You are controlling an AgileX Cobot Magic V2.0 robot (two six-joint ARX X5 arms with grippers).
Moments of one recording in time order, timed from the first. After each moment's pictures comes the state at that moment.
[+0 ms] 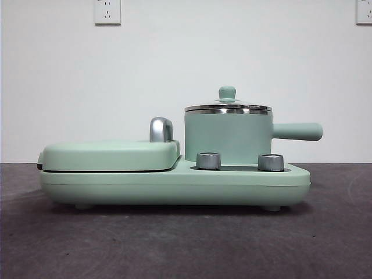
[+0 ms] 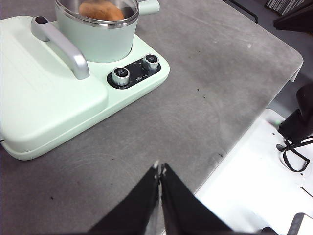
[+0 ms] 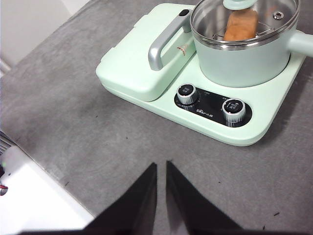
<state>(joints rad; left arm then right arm) -0.60 0.49 0.98 -1.01 0.31 -0.07 0.52 0.47 0.84 -0.87 -0.26 0.25</state>
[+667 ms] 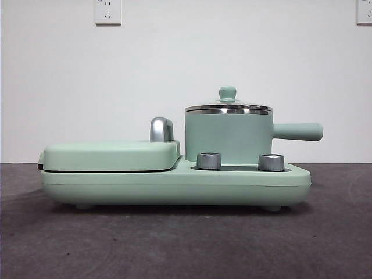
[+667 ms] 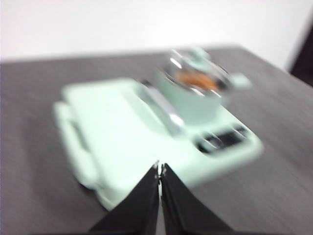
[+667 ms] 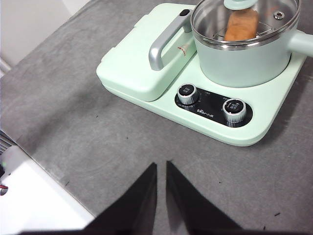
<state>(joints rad) -0.20 0.26 0.59 -0.53 0.31 -0.07 0.52 0.47 0.84 -0.87 -0.26 0.25</state>
